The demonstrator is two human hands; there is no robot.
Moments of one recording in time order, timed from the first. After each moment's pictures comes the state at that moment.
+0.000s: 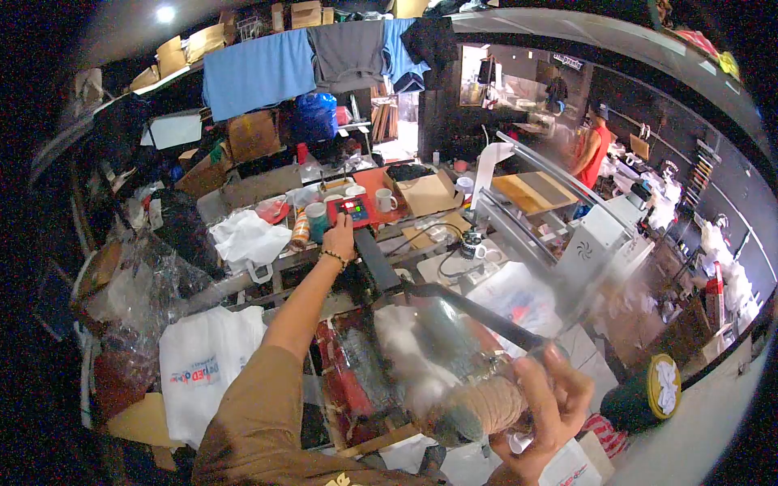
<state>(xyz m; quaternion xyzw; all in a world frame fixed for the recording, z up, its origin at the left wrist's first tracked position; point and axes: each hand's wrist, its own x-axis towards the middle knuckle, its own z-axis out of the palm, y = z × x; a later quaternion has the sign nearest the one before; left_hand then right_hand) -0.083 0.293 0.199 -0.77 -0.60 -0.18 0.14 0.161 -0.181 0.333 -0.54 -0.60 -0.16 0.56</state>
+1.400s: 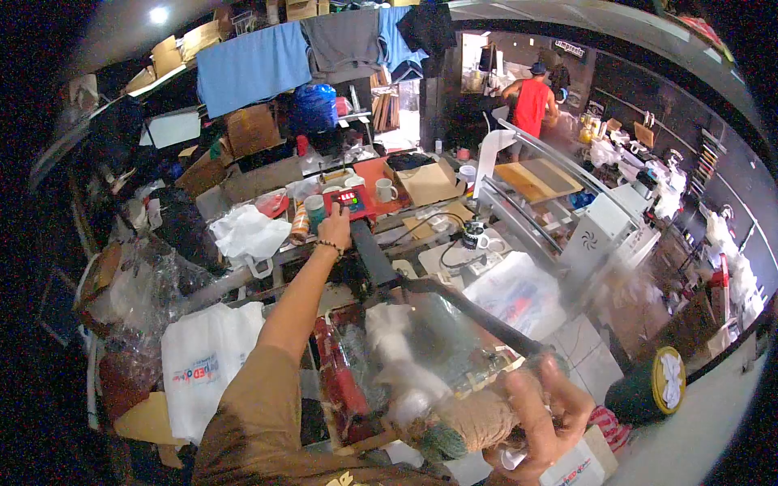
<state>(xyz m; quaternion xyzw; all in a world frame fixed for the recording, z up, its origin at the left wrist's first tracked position) -0.081 0.304 0.203 -0.76 -0.60 -0.19 0.15 0.149 -0.173 0.330 -0.56 -0.55 -0.24 0.57</state>
